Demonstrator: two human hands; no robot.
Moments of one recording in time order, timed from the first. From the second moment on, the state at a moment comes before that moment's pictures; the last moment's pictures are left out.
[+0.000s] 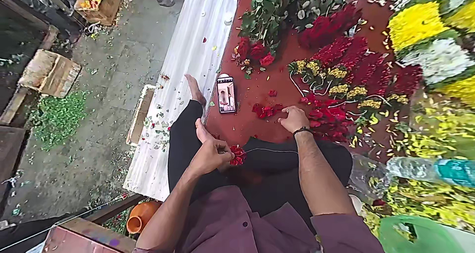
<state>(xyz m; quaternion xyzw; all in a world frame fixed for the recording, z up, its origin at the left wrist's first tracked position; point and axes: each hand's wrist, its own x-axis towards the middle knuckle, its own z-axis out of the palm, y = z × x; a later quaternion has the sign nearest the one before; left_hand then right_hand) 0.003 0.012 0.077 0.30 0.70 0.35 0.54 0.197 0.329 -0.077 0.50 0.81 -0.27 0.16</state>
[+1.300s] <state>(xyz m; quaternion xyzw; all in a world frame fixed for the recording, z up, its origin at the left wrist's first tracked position) 0.007 0.019 0.085 0.29 0.72 0.34 0.53 0.200 0.242 0.019 0.36 0.57 -0.71 -0.19</state>
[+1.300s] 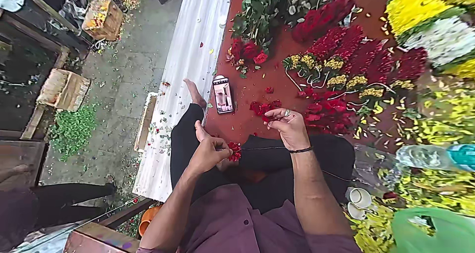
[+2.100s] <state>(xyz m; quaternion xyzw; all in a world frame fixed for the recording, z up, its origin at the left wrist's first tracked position) 0.004 0.021 0.077 0.25 0.76 0.33 0.50 0.177 0.175 0.061 0.35 0.50 -0.77 -0.17</state>
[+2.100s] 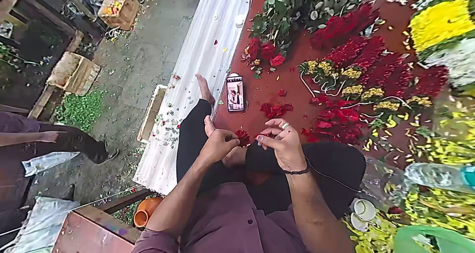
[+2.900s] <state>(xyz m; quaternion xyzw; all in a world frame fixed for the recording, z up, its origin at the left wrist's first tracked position) 0.003 0.024 0.069 0.24 0.76 0.36 0.49 0.184 0.182 0.020 0.23 0.69 -0.69 0.02</state>
